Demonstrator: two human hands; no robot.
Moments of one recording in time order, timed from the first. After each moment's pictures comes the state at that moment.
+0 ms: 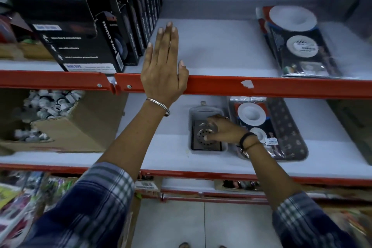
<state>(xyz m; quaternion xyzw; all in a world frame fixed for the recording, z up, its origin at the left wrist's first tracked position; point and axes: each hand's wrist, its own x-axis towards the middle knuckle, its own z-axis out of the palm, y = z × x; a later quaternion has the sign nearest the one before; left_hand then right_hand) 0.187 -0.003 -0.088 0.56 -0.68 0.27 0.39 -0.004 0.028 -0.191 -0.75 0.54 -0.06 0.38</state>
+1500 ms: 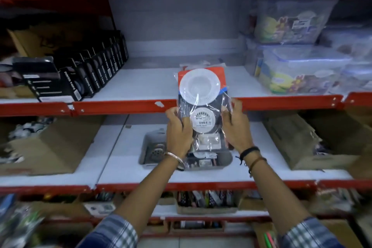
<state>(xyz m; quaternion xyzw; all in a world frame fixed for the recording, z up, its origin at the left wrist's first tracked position) -0.053 0.154 -0.075 0.55 -0.57 -0.25 0.55 -0.199 0.157 -0.064 -0.61 0.59 -0.51 0.11</state>
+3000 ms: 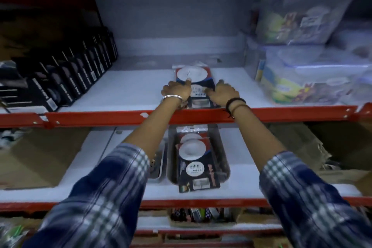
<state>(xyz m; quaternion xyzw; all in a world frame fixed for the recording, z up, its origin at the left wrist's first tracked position) -0.083 -0.002 -0.006 0.73 -0.60 -0.22 0.25 -0.222 0.002 -0.019 -0.64 0.73 -0.20 0.11</state>
